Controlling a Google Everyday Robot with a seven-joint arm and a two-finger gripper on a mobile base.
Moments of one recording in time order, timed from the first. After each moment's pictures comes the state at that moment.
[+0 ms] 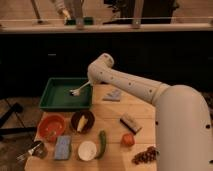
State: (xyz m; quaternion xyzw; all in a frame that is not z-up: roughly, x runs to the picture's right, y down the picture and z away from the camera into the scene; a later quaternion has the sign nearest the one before) arm -0.078 -0.049 0.886 -0.08 -0.16 -0.19 0.97
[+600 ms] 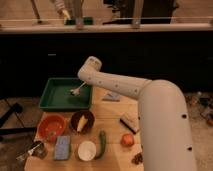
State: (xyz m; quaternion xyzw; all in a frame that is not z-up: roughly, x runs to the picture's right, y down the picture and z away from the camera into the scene) arm -0.106 -0.059 0.922 -0.04 -0.08 -0.25 0.96
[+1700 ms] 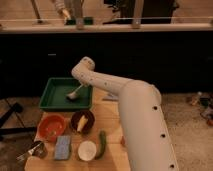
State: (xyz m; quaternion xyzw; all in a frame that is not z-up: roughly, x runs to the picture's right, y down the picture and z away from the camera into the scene) arm -0.128 -0.042 0.965 -0.10 -0.09 -0.29 0.95
